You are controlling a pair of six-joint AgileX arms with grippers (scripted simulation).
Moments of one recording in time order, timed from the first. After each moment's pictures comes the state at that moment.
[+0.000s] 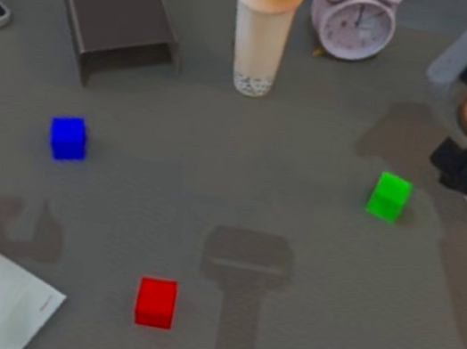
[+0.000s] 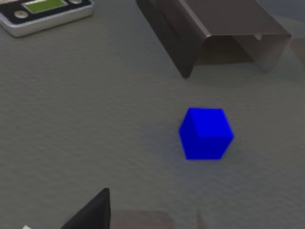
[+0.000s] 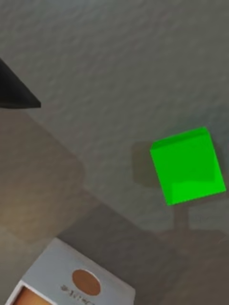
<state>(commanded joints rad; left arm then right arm) -0.11 0.34 0.20 -0.25 -0.03 -0.28 0.26 1.81 1.52 -0.99 0.00 -0.69</state>
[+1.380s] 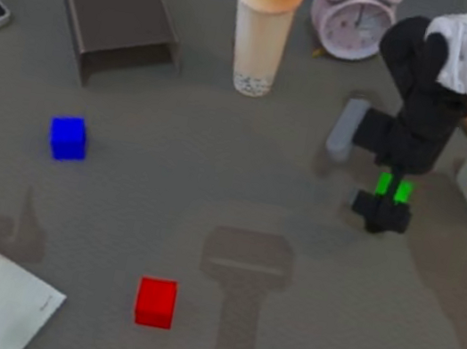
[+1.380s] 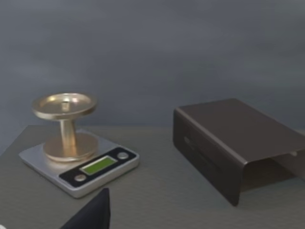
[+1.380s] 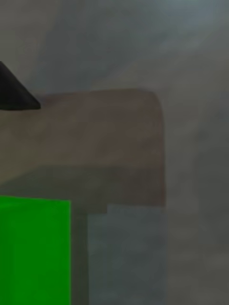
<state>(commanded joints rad) 0.02 0.00 0.00 0.00 0.00 0.00 0.33 2.37 1.80 -0.99 0.00 -0.88</state>
